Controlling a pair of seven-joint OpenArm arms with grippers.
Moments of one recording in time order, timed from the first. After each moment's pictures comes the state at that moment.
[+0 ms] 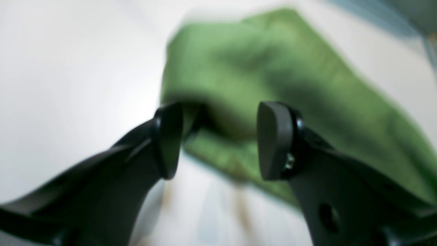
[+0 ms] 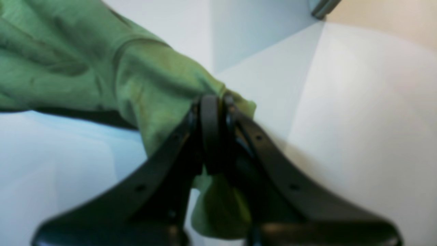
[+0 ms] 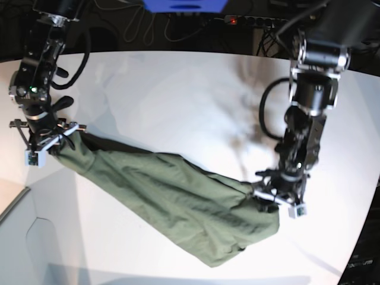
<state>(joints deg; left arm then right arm) -22.9 -9.2 4.7 47.4 -29.2 -4.5 7.6 -8.2 2.4 24.9 100.0 -0.4 17.6 -36.6</state>
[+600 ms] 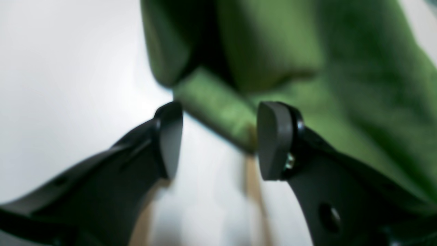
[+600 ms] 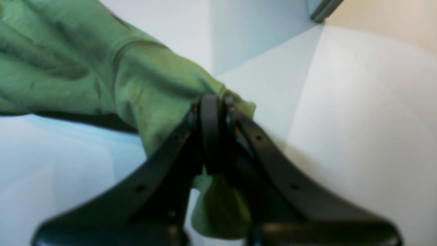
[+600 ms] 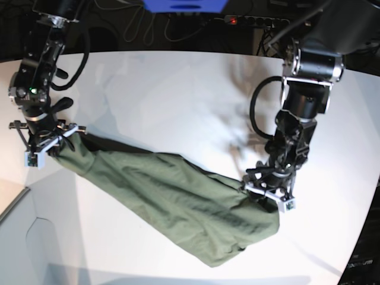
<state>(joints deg) -28.7 -6.2 4.7 31.7 -29.3 -5.0 5.9 -7.9 2.6 24.8 99.9 -0.4 17.6 -36.6</state>
